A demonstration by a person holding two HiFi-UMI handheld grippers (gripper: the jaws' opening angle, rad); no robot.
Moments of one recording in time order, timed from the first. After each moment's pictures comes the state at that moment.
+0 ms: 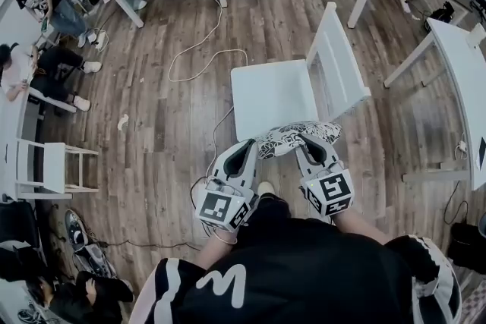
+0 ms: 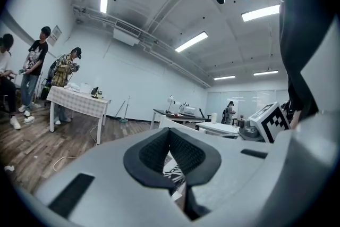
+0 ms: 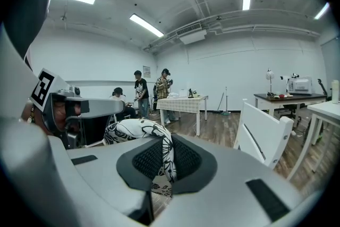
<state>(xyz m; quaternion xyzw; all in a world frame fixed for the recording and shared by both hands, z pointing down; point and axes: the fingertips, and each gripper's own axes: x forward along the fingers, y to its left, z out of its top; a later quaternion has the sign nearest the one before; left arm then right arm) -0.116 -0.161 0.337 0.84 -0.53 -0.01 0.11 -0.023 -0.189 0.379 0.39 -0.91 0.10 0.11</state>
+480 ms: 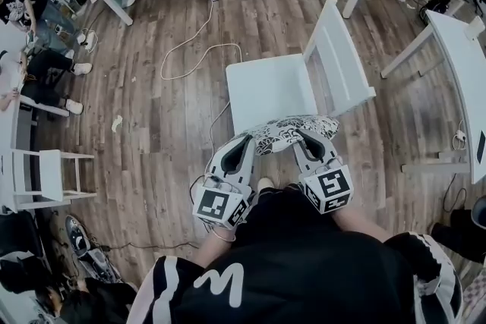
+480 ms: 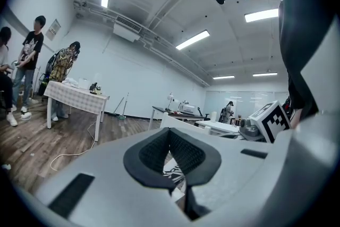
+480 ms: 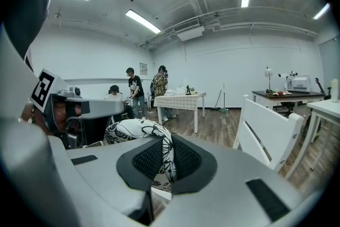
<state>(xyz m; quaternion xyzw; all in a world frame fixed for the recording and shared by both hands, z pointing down) -0.134 -0.191 0.351 0.85 -0.51 -0.01 0.12 -0.040 -0.215 0.391 0.40 -0.90 0.11 0.13</state>
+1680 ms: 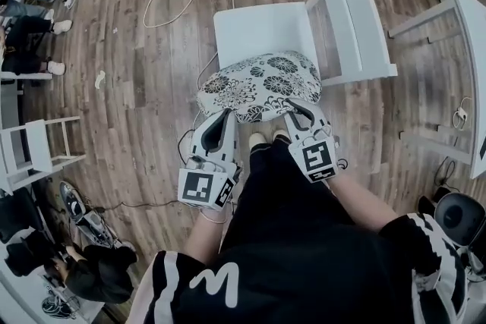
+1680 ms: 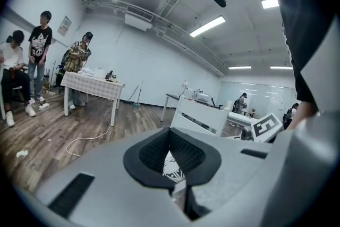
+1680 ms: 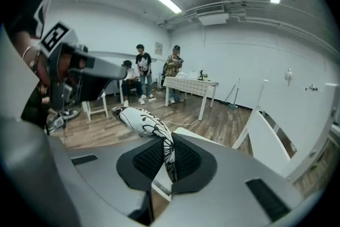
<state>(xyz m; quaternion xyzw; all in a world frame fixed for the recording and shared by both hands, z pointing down) -0.164 -0.219 0.427 0.80 -0.57 0.04 0.18 -0.052 -0.244 0.508 0.33 -0.91 0.06 0.24</state>
